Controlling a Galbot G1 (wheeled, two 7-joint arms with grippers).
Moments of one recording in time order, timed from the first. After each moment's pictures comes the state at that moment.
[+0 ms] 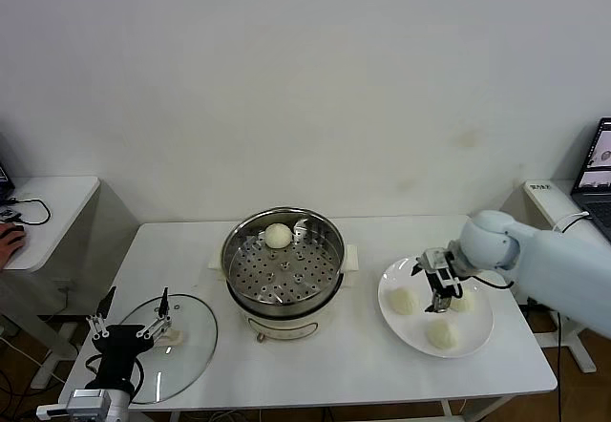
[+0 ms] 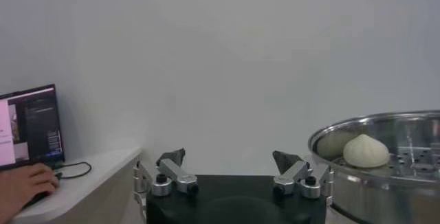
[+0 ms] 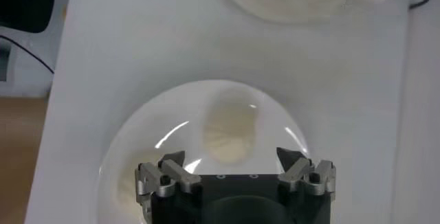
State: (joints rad) left arm 1.71 -1.37 -0.75 -2.22 -0.07 0.06 -0.06; right arm 0.09 0.61 -1.00 1.50 0.01 -0.33 -0.94
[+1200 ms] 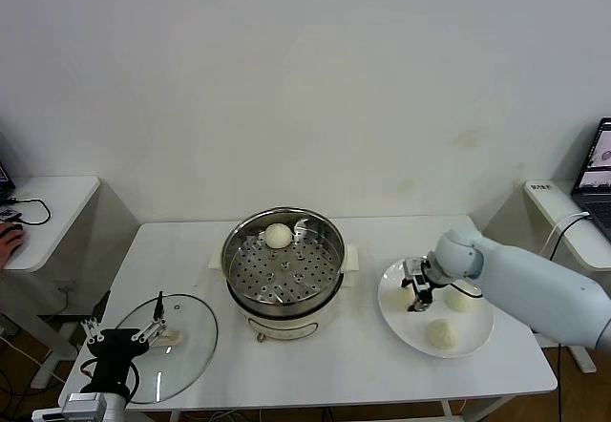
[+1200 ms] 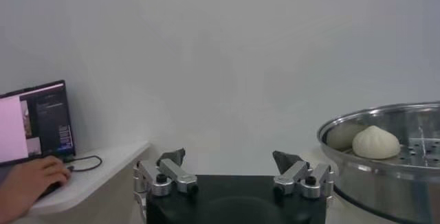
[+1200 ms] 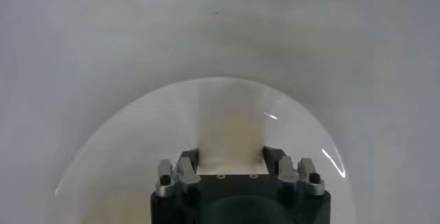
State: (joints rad) left arm 1.72 -1.37 -0.76 -2.22 -0.07 0.05 -0.06; right arm 0.04 0.70 -0.90 1.37 -0.03 -0.35 -0.97
